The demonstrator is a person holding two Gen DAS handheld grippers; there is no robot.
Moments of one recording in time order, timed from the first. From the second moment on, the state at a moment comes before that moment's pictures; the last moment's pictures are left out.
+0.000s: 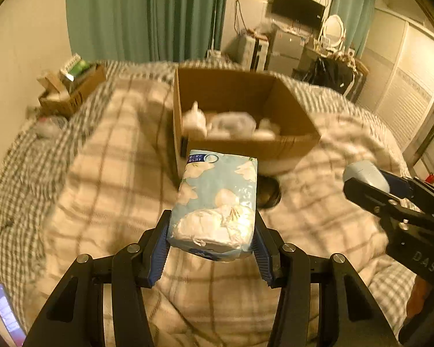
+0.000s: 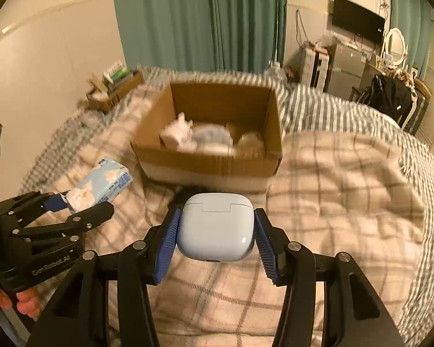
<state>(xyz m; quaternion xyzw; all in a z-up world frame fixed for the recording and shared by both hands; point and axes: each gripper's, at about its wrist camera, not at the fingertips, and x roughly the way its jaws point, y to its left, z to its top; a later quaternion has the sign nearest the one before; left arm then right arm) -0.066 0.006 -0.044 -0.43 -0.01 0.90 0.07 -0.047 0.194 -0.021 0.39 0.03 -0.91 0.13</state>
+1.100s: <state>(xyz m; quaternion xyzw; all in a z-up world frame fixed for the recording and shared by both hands) -0.233 0.030 -0.026 -0.38 0.01 0.92 0.07 -0.227 0.186 0.025 0.34 0.04 -0.93 0.14</state>
